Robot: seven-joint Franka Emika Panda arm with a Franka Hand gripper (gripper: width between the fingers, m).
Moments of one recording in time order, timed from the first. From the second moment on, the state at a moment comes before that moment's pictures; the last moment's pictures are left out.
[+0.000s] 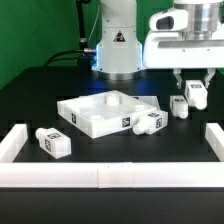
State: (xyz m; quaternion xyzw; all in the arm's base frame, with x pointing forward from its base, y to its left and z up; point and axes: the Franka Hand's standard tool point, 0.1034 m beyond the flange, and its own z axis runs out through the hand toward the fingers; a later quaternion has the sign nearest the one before) arm 0.412 0.141 0.076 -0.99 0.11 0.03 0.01
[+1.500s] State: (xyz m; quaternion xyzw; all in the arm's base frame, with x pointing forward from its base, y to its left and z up) arm 0.355 0.175 0.012 -1.00 0.08 0.01 0.00
